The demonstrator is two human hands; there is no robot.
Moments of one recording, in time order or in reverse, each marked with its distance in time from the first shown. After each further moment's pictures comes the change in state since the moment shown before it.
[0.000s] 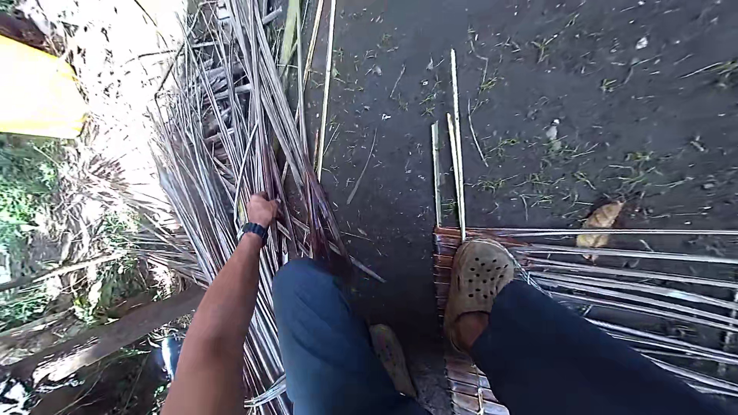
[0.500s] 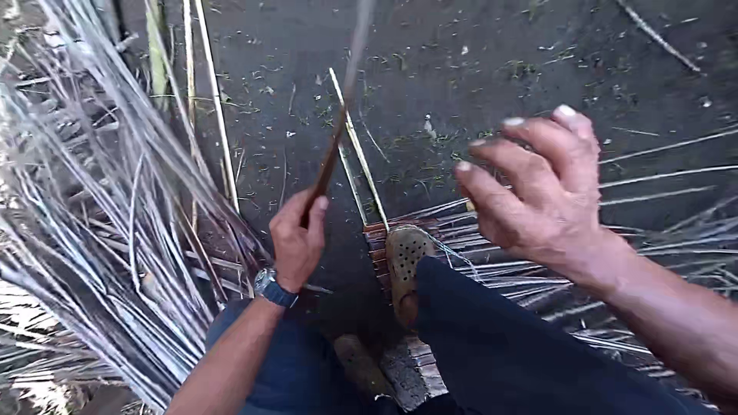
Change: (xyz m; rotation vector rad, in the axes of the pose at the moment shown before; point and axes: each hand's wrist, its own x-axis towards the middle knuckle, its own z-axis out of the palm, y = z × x) left_hand -0.199 0.172 0.084 -0.471 0.011 1.101; right_hand -0.022 -0.058 -0.159 -0.260 1.268 -1.202
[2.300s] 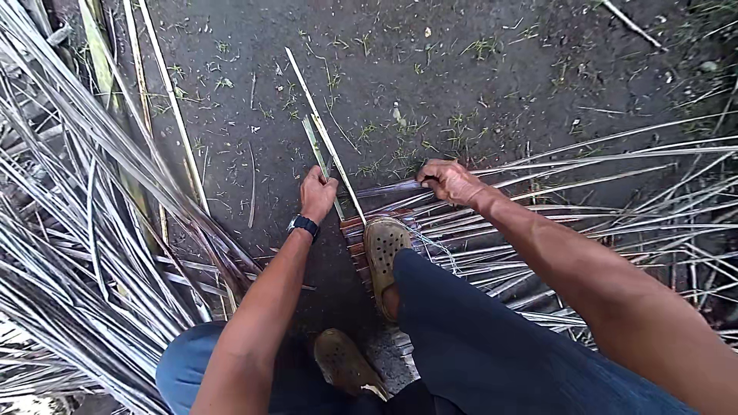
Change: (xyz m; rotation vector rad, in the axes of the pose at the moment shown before) left_hand 0.052 -0.069 0.150 0.019 -0.334 -0.603; right_hand -0.154 0.111 0.171 0.556 -0.536 0.476
